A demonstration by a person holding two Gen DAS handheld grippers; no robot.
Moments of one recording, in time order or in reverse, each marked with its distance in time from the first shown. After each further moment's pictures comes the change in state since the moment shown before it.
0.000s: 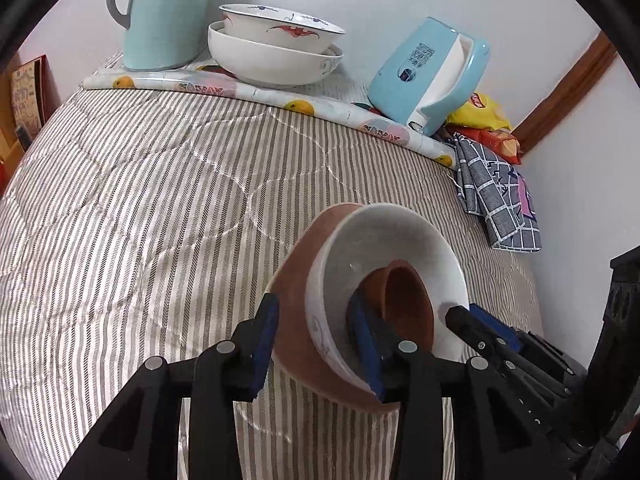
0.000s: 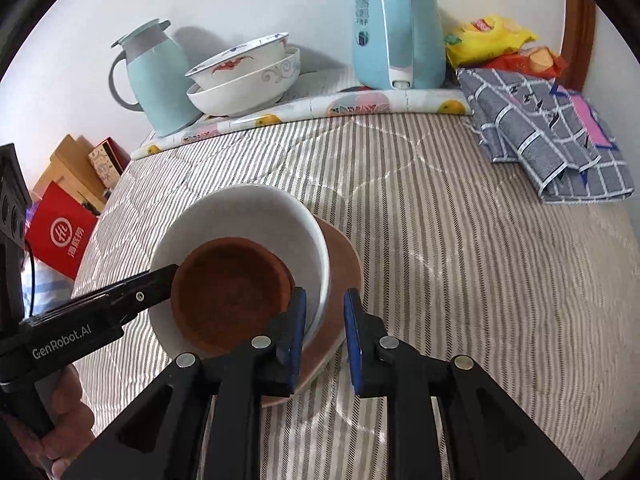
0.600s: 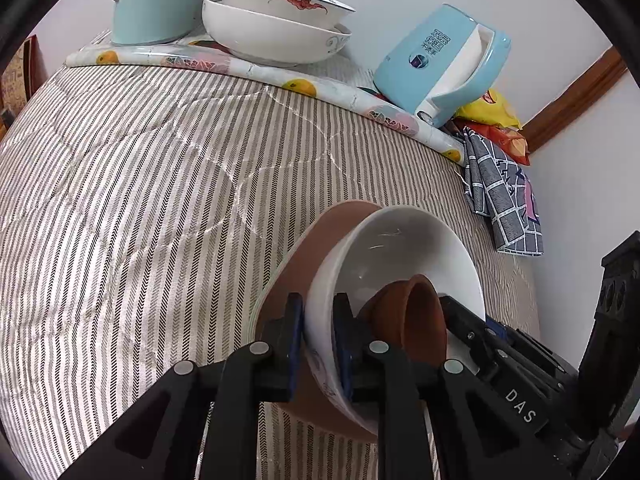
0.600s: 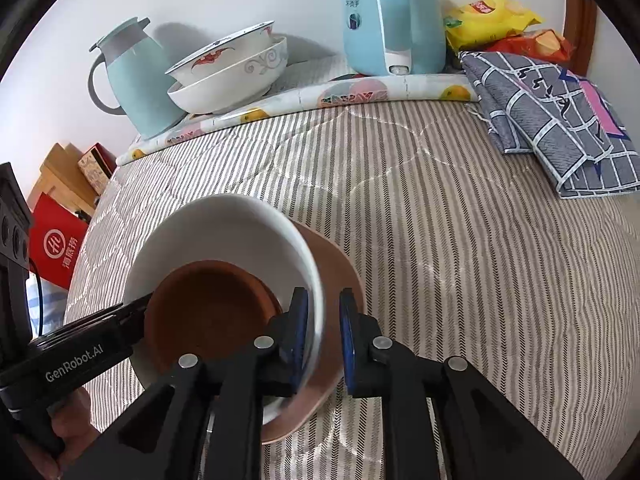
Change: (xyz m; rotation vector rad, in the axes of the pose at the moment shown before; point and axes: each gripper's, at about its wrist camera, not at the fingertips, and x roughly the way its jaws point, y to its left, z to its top) left arm 0.036 0.008 0.011 -0.032 0.053 -0.035; right arm 0.034 -0.005 0.016 0.052 0.041 0.007
